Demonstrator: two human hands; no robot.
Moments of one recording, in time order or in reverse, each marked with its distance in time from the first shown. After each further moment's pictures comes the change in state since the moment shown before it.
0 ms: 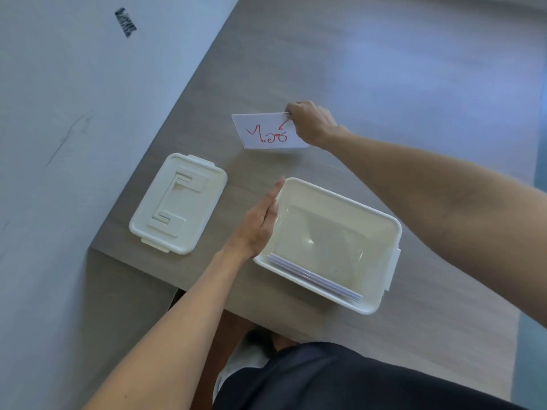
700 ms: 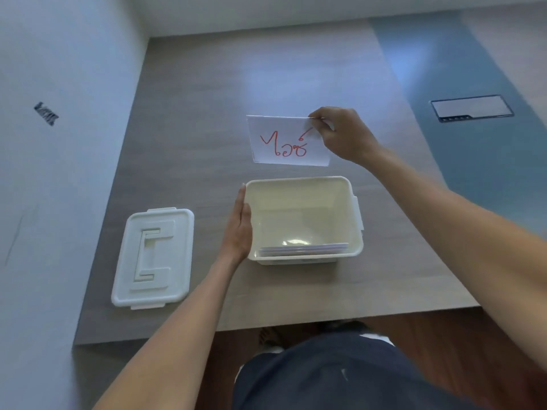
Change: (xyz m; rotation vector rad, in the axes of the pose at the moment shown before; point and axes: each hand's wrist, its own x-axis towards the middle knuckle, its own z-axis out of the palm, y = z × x) left_hand -0.003 -0.004 -0.004 -0.079 -0.040 0.097; right_hand -0.222 0.013 -0.083 0.321 0.496 0.366
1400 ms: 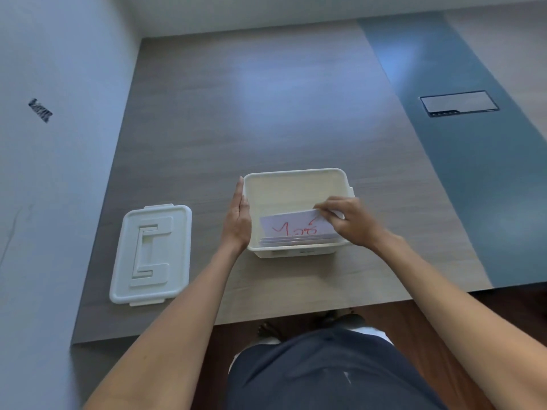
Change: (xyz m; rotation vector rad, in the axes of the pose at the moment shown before) left_hand 0.001 0.001 0.002 -0.048 0.004 -0.011; right_hand -0.163 0.028 0.053 0.083 -0.138 -0.051
